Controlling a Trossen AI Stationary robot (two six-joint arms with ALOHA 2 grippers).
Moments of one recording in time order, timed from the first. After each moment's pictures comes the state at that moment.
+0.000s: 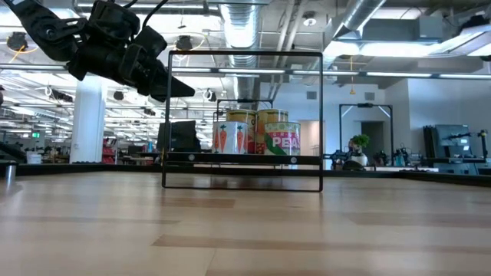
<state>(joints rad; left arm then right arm) 0.42 1.09 0.36 0.46 0.33 0.18 0.93 1.82 1.53 -1.37 0.00 1.44</state>
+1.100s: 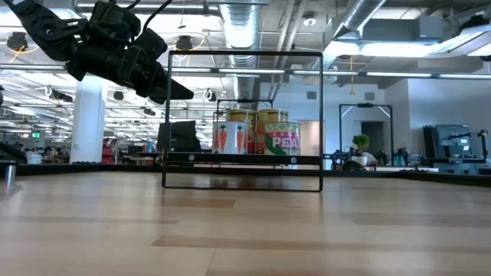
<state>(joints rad) 0.42 1.09 0.36 0.43 0.32 0.17 0.86 1.81 1.44 -1.24 -0.02 1.32</state>
